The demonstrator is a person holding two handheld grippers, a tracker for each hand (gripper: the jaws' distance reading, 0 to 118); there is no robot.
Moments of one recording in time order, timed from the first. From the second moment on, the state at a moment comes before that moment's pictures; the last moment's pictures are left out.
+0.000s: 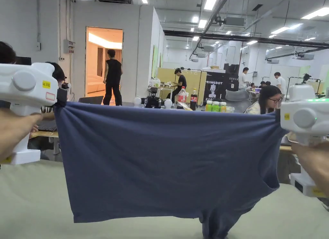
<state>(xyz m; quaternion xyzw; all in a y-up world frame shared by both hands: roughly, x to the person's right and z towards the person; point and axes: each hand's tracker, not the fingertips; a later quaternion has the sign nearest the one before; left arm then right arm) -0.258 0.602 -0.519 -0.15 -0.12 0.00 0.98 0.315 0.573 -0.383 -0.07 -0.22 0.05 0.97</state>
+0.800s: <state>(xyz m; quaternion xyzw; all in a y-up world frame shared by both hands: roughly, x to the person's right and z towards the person) -0.303 0.337 -0.295 -0.31 -0.15 0.03 0.94 0.283 0.308 -0.162 -0.29 -0.20 0.03 0.93</state>
